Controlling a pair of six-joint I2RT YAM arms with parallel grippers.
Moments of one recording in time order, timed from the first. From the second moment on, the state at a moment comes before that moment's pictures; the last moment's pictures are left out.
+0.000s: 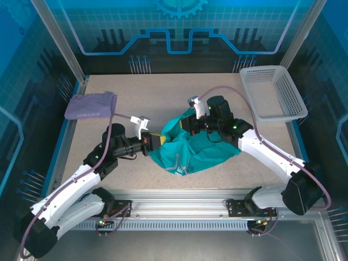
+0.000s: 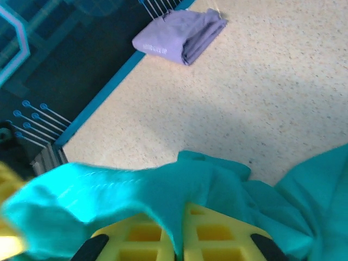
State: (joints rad) left arm -0.51 0.84 0.62 -0.01 0.58 -0.52; right arm 0.59 1.33 1.08 -0.29 -0.45 0.29
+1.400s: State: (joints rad) left arm -0.51 0.85 0.59 0.25 0.68 -0.54; right arm 0.68 1.26 1.09 -0.40 -0.66 -0.08
